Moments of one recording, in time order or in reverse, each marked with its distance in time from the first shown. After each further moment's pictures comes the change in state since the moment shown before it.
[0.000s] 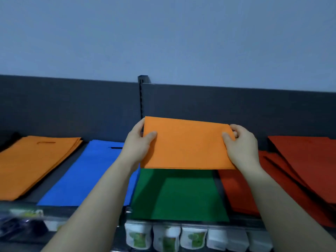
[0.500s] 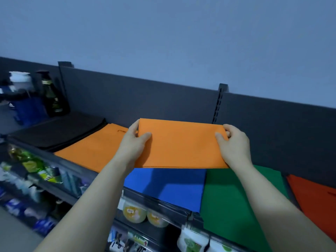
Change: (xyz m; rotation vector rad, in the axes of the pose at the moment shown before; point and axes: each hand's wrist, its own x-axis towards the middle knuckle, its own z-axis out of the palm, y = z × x) left_hand -0.028 -0.017 -0.202 0.015 0.387 -0.084; right_hand -0.043 -0.153 0.156 0.150 -0.276 -0.200
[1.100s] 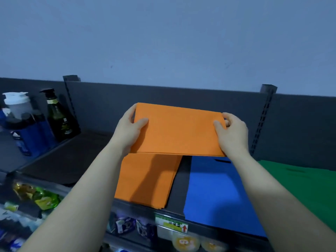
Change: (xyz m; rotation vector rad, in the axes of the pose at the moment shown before) left_hand 0.150 0.017 -0.168 0.108 -0.135 0.141; right_hand 0.017 -0.132 0.157 0.120 0.152 0.057
